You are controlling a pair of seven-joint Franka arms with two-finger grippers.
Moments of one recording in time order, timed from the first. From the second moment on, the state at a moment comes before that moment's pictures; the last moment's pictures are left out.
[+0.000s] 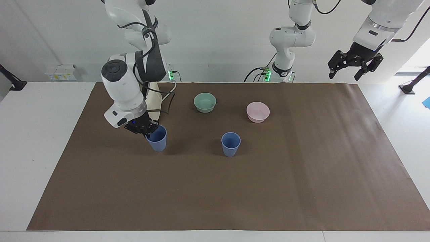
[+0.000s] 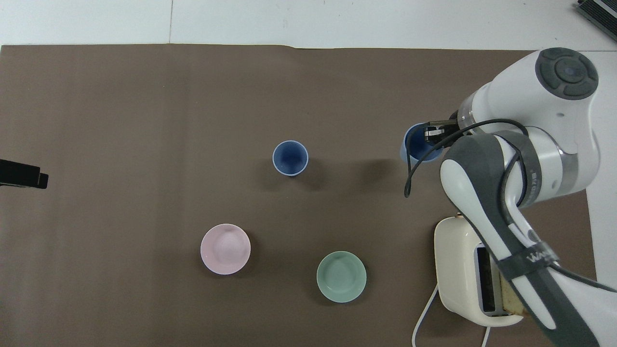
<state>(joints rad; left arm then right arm) -0.06 -0.10 0.03 -1.57 -0.02 1.47 0.07 0.13 0.23 0.09 -1.65 -0.03 1.91 0.26</state>
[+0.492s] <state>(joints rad) -0.06 -0.10 0.03 -1.57 -0.02 1.47 0.07 0.34 0.24 0.10 -1.56 -0.01 1.87 0.53</state>
